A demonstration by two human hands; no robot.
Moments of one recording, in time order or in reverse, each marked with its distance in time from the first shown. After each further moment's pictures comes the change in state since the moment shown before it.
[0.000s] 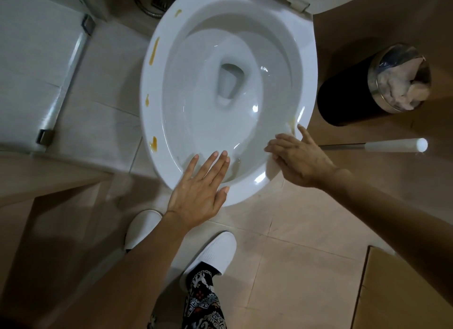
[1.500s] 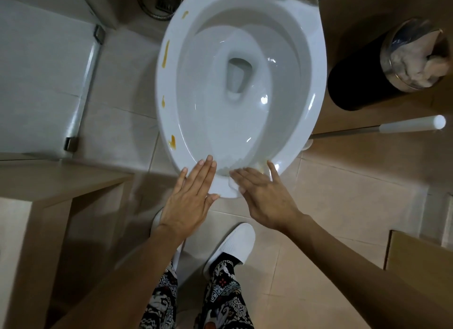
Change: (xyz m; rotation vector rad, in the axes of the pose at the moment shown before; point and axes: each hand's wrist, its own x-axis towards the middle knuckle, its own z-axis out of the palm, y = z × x) left_hand -0.057 -0.032 -0.002 -0.020 -0.021 -0.064; right_hand -0.019 -0.141 0.038 0.308 0.147 0.053
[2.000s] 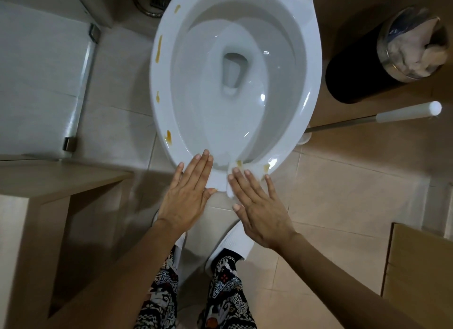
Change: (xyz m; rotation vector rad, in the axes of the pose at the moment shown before) left_hand 0.000 0.001 0.000 0.033 -0.006 0.011; right_hand -0.034 -0.018 0.030 -0.060 -0.052 0.084
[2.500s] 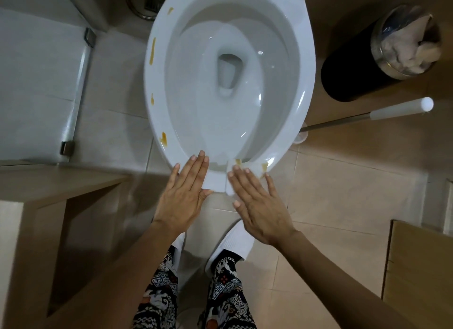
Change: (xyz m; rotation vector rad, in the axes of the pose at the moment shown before) left_hand -0.001 -0.001 -0.001 0.038 -0.004 0.017; right_hand 0.001 0.004 -0.003 0.088 -0.005 0.050
